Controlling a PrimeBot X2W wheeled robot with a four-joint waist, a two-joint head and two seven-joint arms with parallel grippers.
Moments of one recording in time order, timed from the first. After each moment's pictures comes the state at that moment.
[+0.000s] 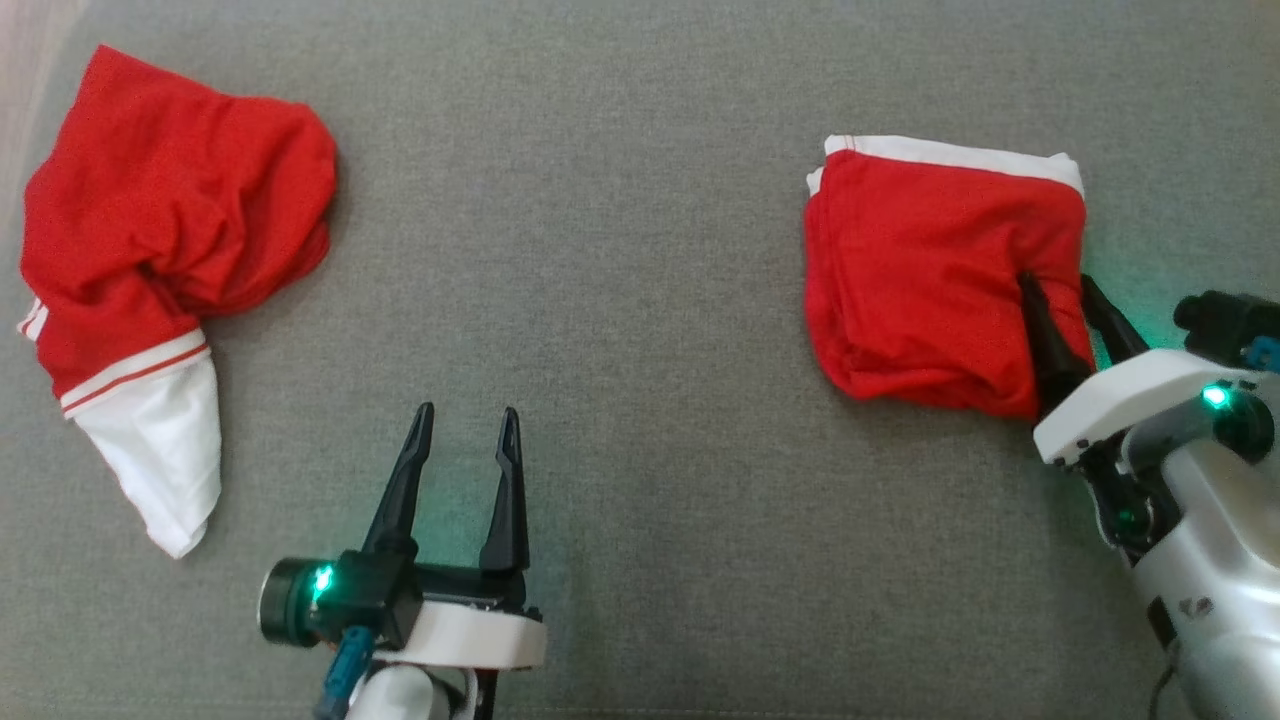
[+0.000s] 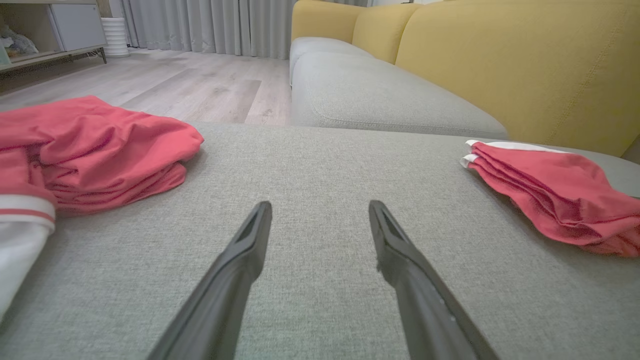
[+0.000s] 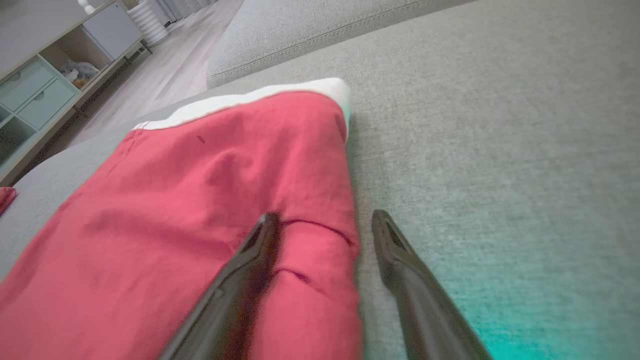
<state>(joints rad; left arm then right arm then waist) -0.07 0.05 -0.35 0.15 -0.21 0.13 -0.26 -0.49 -0.33 0.35 0.73 0.71 0.13 -0.10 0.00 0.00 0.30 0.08</state>
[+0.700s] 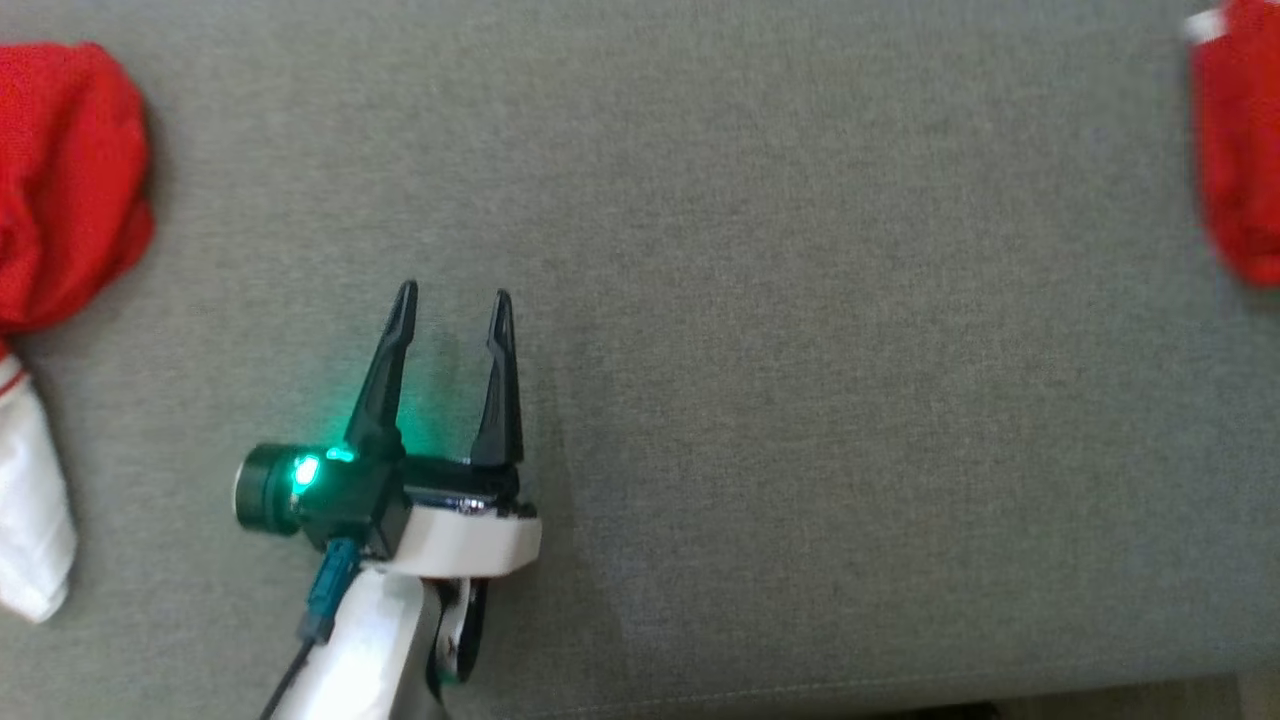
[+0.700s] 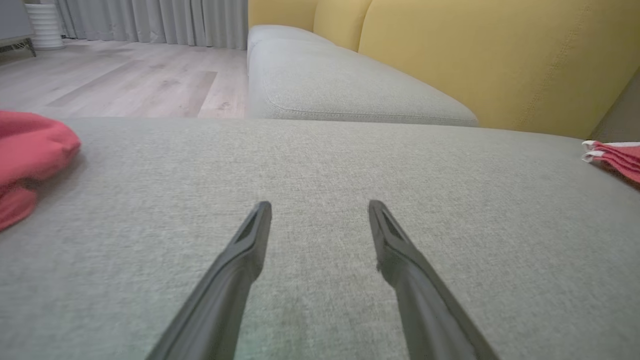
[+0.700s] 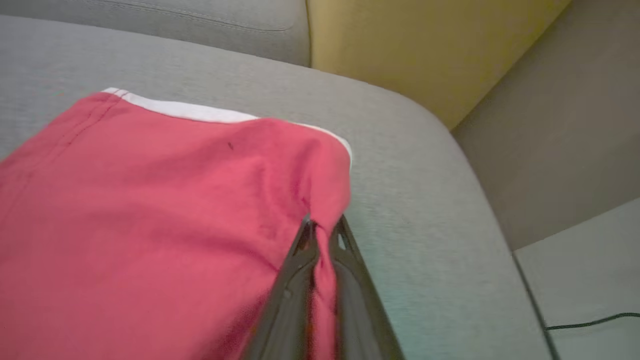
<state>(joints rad) -0.22 0.05 -0.34 0.12 -0.18 0.13 -0.26 -0.68 -0.86 0.46 0.80 0.69 0.13 -0.15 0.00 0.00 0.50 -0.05</state>
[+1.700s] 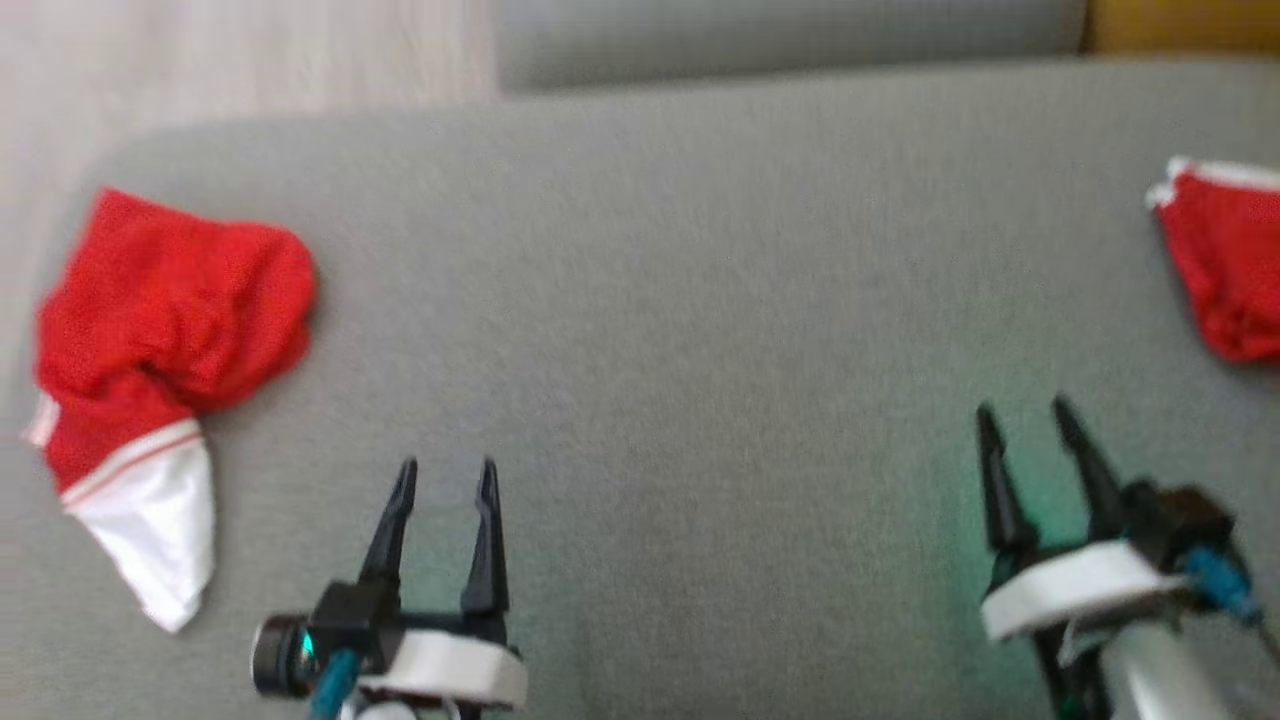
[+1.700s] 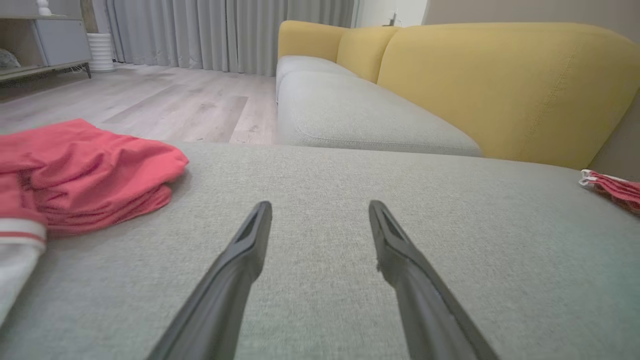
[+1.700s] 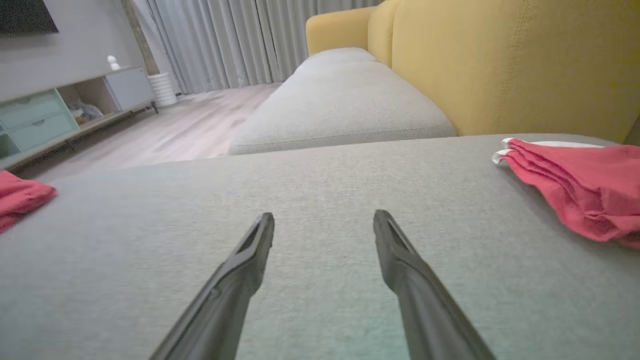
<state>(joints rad) -0.04 0.05 -0.32 0.26 -0.26 0.11 -0.26 -0.09 -0.12 0.07 0.37 0.20 0.13 -0.25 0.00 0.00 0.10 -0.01</state>
